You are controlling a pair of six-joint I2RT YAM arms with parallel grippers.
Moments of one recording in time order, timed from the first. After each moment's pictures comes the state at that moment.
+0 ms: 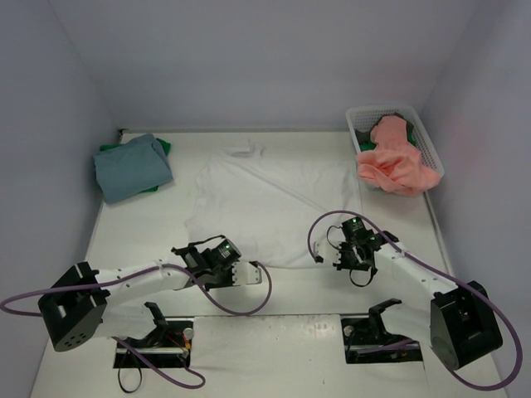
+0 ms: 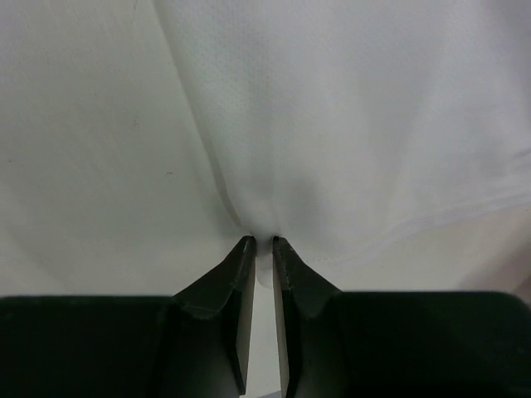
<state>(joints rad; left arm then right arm) -0.94 1.24 0.60 -0.57 -0.02 0.58 0.37 1.13 0.49 -0.64 0.04 -1.10</state>
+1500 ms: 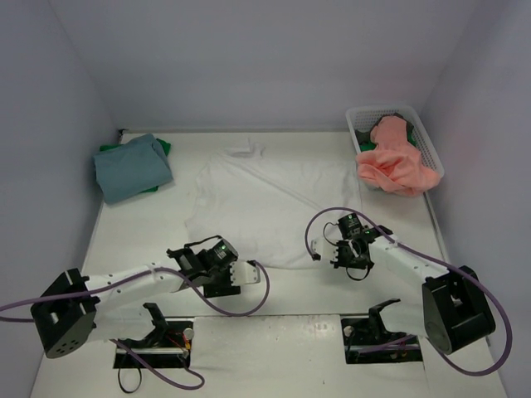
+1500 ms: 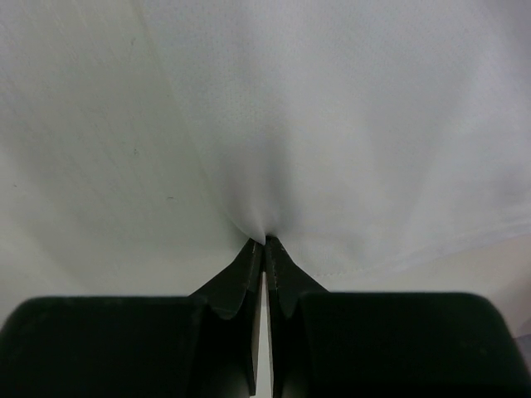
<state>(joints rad) -0.94 1.16 0.59 -0.59 -0.03 0.56 0.37 1.24 0.53 -0.64 0.01 -1.07</state>
